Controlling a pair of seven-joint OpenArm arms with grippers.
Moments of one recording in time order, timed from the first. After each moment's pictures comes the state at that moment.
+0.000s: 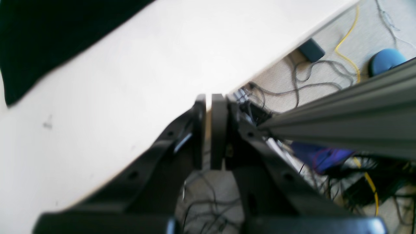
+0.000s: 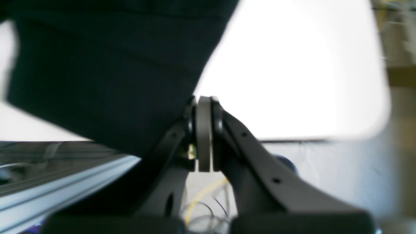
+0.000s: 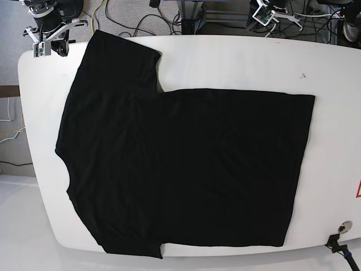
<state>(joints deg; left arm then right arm) 62.9 -23.4 2.8 124.6 5.2 -10.6 9.4 -54.1 20.9 28.5 117.0 31.8 14.1 -24.1</state>
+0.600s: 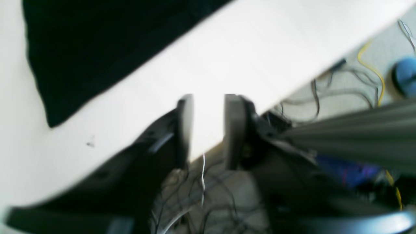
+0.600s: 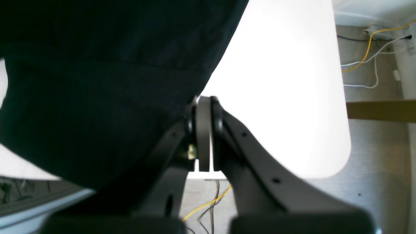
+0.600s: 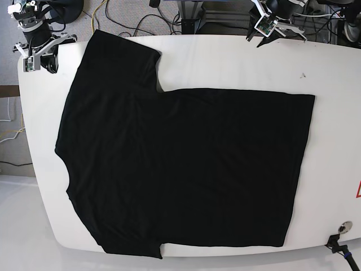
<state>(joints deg) 59.3 -24.3 1.5 127.9 6.2 -11.0 15.7 -45.4 18.8 36.7 114.3 30.1 22.6 -28.9</state>
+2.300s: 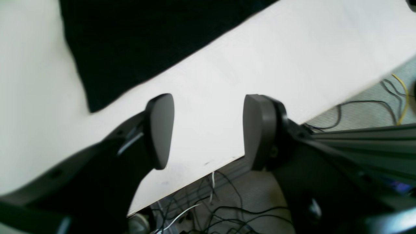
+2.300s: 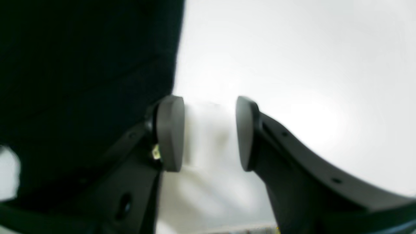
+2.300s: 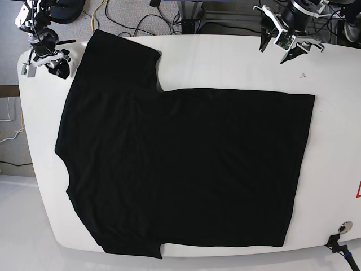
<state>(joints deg) 56.5 -25.3 -6.2 127.8 -1.3 -10.8 18.0 -25.3 15.7 40.2 82.0 45.8 29.9 -36.4</state>
